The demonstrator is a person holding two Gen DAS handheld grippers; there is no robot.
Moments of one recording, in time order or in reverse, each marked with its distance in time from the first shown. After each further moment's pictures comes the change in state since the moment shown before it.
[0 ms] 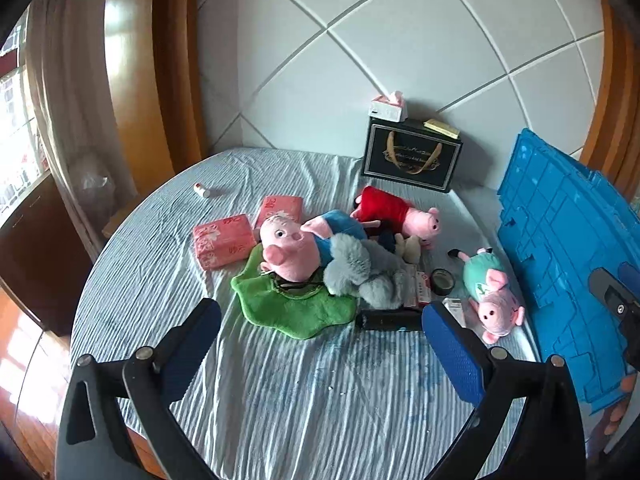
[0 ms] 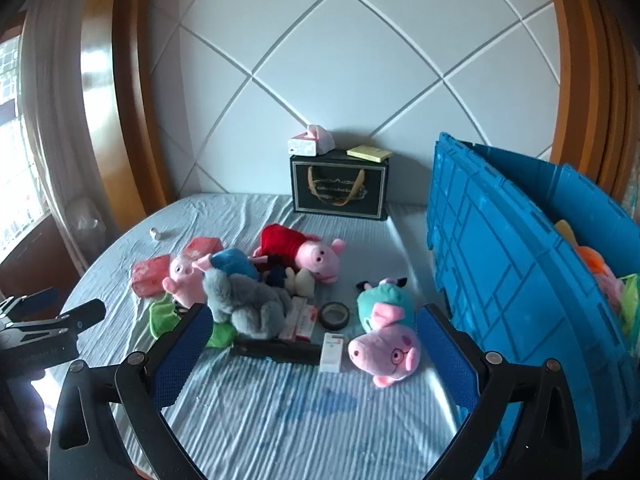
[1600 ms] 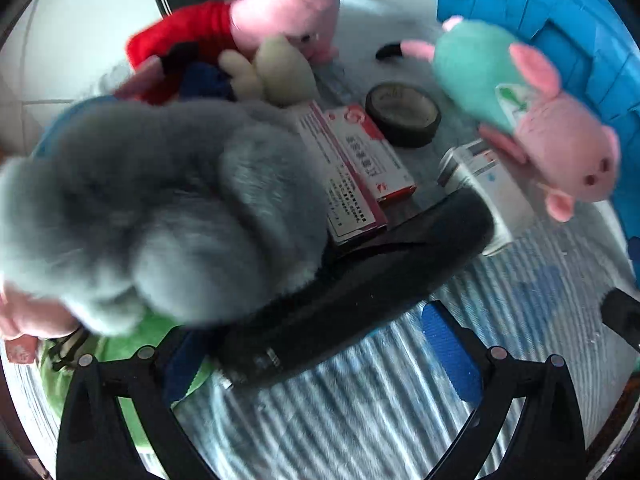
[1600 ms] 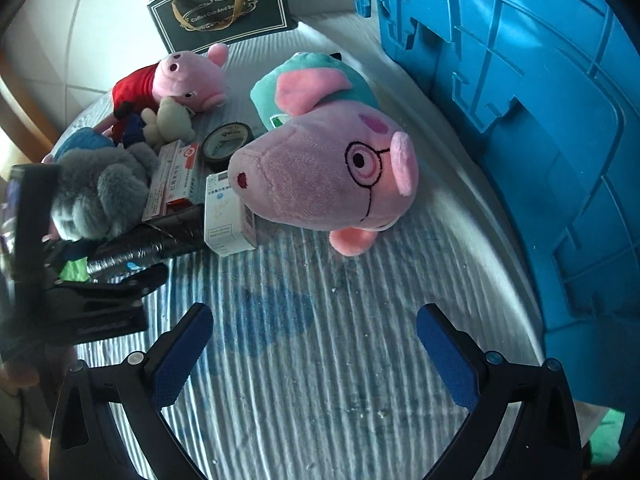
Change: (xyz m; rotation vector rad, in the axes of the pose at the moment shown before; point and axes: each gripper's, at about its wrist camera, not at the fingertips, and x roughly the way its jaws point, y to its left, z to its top) left arm 0.291 -0.147 -0.056 0.535 0.431 -0.296; right arm 0.177 -0.074 -0.131 0.317 0.494 -0.198
